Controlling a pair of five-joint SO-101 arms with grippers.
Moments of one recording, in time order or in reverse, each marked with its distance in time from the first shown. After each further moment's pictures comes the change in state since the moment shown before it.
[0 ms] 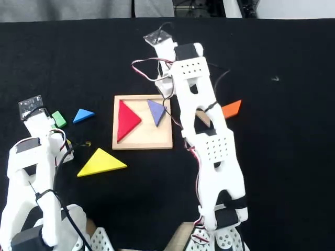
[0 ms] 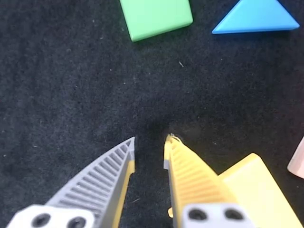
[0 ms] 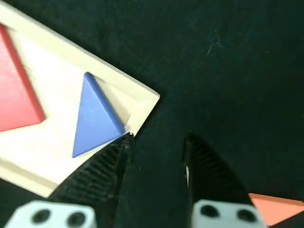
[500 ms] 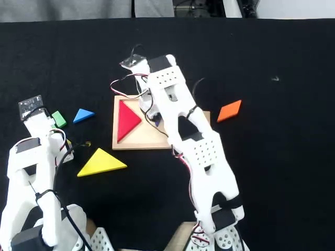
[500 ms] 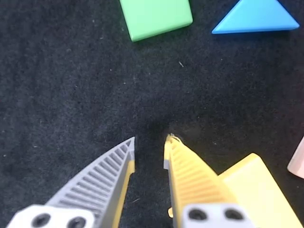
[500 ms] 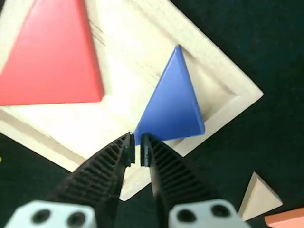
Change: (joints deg) left arm 0.0 0.0 0.0 0.0 0.0; right arm -8.2 0.0 11.3 0.8 0.2
